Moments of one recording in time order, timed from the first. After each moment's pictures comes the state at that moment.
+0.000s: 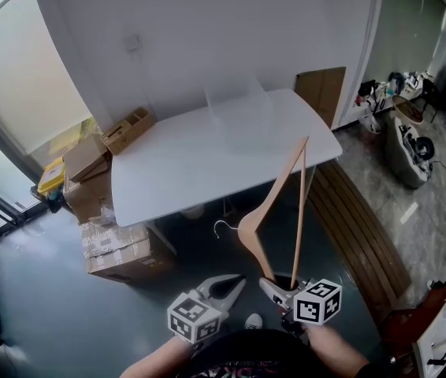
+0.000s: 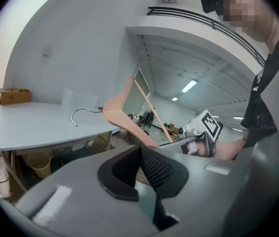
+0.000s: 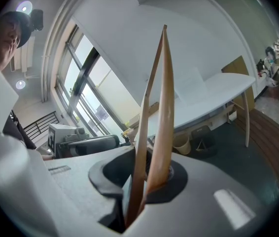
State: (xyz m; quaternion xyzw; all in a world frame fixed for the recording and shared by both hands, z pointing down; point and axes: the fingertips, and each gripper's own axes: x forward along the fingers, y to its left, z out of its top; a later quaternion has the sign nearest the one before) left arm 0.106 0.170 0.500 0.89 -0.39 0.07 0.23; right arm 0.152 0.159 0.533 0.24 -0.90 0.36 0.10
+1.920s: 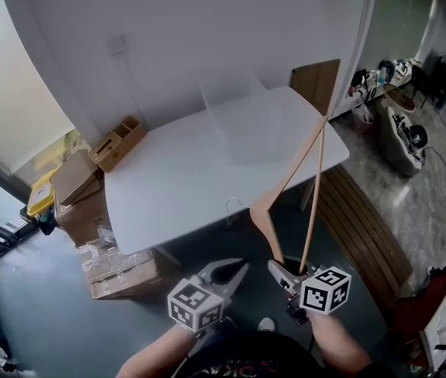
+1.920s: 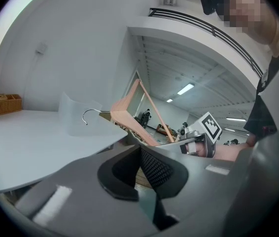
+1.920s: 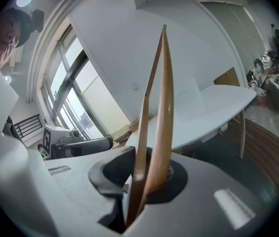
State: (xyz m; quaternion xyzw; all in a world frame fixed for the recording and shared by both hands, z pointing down) left arm 0.016 0.036 0.478 0.91 -0.35 0.06 0.23; right arm 0.079 0.025 0.512 0.32 -0.88 0.34 0.08
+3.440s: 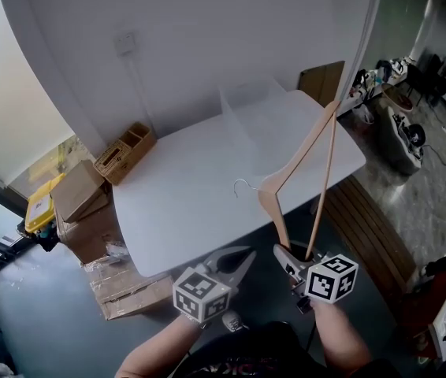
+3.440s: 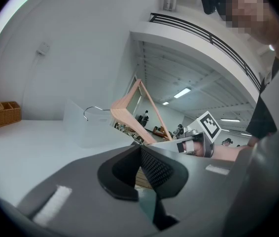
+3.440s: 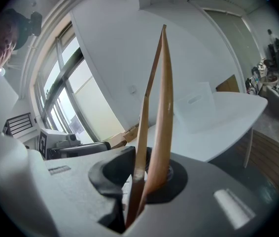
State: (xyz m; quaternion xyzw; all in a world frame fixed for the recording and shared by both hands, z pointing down) left arm -0.098 -0.052 0.473 0.92 -0.32 0.05 0.21; right arm -0.036 -0.070 0.500 0.37 -0.87 0.32 0.07
